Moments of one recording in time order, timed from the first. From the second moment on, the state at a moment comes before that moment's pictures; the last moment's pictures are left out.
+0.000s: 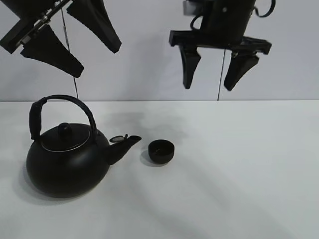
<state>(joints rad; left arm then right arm) -0.36 1.63 -1.31 -0.66 0.98 0.15 0.37 2.03 -1.80 0.07 1.20 0.16</state>
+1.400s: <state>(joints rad) -0.36 1.63 -1.31 -0.66 0.98 0.15 0.00 1.40 -1.11 0.32 1.06 -0.08</state>
